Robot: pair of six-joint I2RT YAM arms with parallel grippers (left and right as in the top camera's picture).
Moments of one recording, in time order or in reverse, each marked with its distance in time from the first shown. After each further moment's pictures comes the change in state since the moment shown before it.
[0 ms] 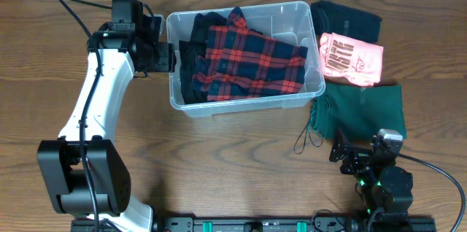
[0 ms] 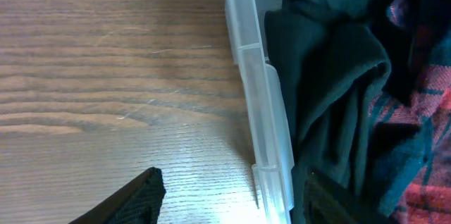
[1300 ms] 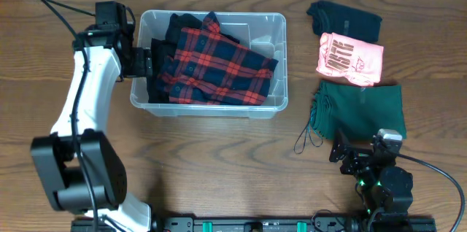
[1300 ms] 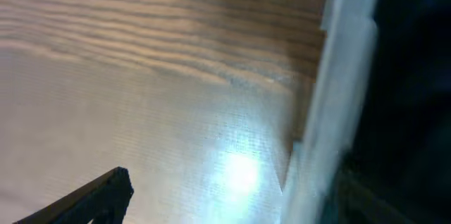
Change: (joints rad) left arm 0.090 0.008 0.029 -0.094 -0.341 -0.026; right arm 0.000 0.000 0.000 -0.001 0.004 -0.041
